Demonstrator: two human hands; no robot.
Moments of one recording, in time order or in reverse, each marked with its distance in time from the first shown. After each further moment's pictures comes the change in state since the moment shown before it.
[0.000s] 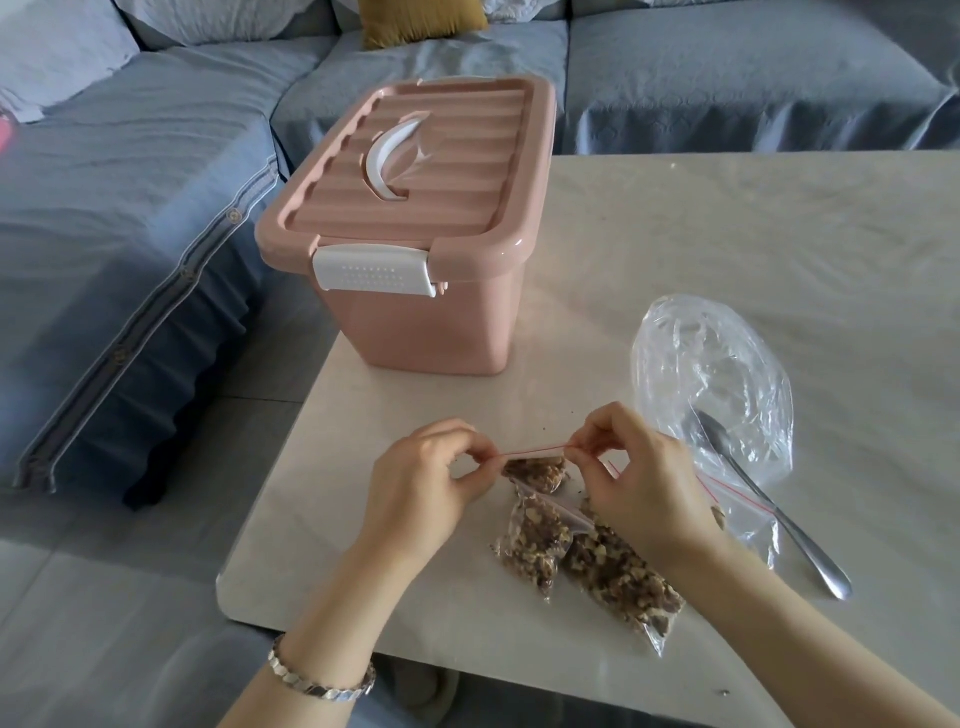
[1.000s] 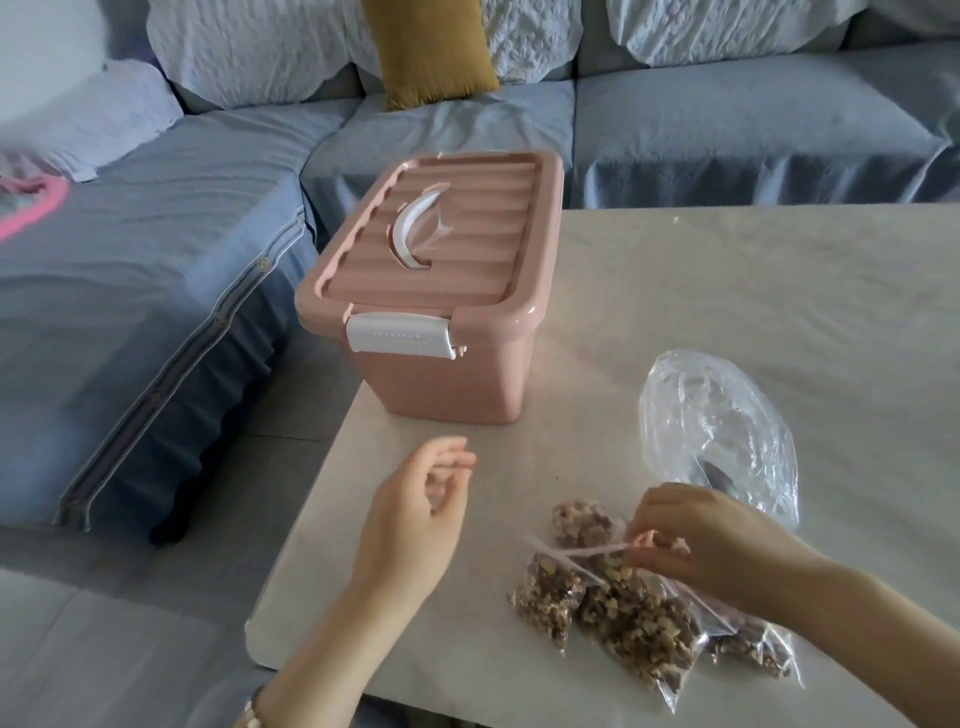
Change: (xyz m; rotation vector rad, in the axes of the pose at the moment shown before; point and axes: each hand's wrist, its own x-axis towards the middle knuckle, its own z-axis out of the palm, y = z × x) left_hand 0.003 0.015 -0.029 -0.184 0.073 -0.259; right_hand 0.014 0.013 -0.058 -0.452 -0.575 -0.244
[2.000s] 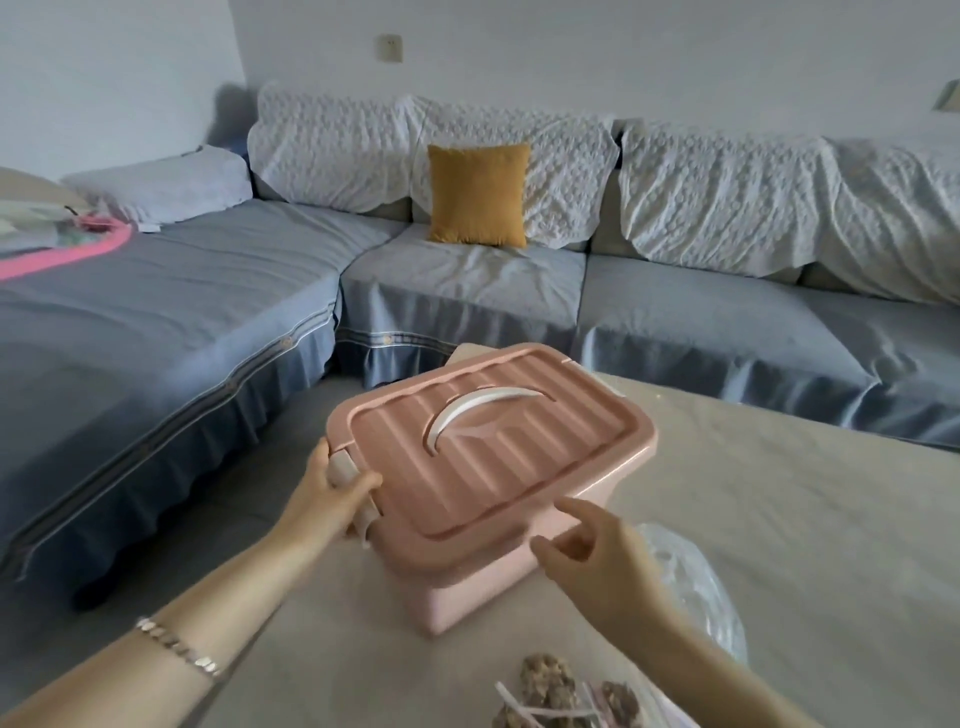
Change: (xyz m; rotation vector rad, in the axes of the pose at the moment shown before) left_hand 0.093 0.002 -0.092 -0.425 0.117 -0.553; right_hand 0.069 -0.093 -0.083 0.494 0.275 0.452
